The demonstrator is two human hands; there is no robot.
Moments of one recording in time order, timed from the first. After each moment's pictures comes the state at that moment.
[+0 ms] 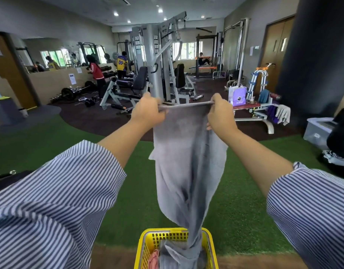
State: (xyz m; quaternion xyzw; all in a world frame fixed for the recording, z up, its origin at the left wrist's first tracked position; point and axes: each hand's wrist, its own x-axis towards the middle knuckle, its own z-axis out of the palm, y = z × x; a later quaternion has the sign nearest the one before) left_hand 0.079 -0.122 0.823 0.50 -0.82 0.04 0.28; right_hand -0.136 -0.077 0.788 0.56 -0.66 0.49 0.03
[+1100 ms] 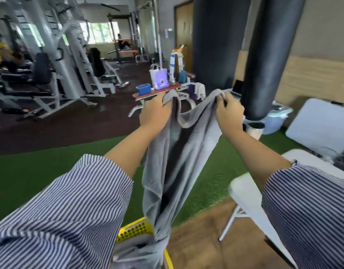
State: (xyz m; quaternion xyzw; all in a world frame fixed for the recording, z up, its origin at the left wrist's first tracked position) left_hand -0.205 -0.041 0.757 0.33 -0.84 -0.22 0.38; right_hand -0.369 0.082 0.732 0.32 -0.76 0.54 0.16
